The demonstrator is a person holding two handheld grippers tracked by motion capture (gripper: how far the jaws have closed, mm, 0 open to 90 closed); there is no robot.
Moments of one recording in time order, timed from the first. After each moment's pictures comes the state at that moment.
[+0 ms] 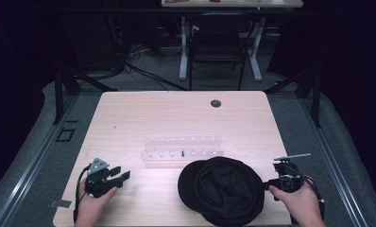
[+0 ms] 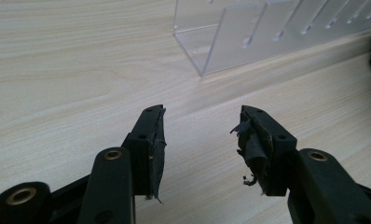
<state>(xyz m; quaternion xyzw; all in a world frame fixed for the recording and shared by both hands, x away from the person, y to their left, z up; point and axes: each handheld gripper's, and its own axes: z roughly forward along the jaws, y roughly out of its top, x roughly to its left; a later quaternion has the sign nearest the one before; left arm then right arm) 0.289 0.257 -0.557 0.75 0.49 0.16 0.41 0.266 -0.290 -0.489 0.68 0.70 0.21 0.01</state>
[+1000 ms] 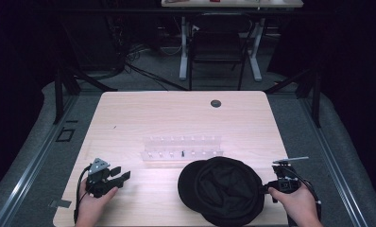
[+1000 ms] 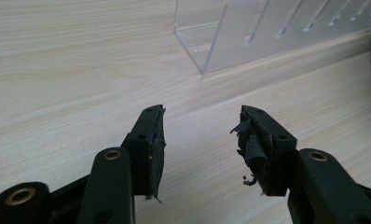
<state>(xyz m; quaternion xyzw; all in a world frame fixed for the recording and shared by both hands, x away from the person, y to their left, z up) 0.290 0.256 -0.559 0.75 0.50 0.16 0.41 0.269 -0.294 -0.508 0.70 0.68 0.22 -0.04</state>
